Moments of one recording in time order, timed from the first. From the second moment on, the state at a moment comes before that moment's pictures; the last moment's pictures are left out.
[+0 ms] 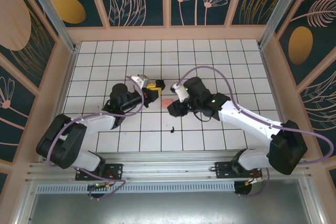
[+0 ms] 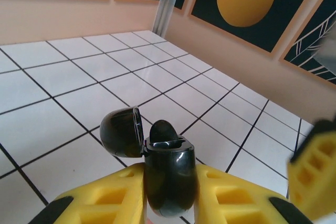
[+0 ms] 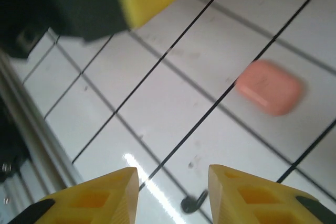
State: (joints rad) left arm -0.48 1.46 0.53 0.79 0.52 -0.27; right arm 0.81 1.33 0.95 -0.43 -0.29 0.17
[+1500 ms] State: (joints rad) left arm -0.33 1.36 0.41 0.76 0.58 -0.37; right arm 0.86 1.74 1.06 -0.65 -0.32 -1.61
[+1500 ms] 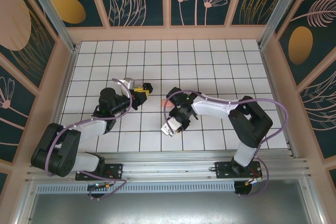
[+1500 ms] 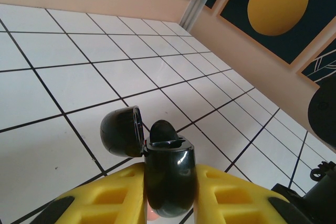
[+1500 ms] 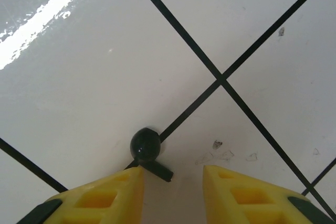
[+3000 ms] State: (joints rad) left arm -0.33 1.36 0.41 0.74 0.60 -0.36; right arm 0.84 1.82 1.13 -0.63 -0.39 -1.42
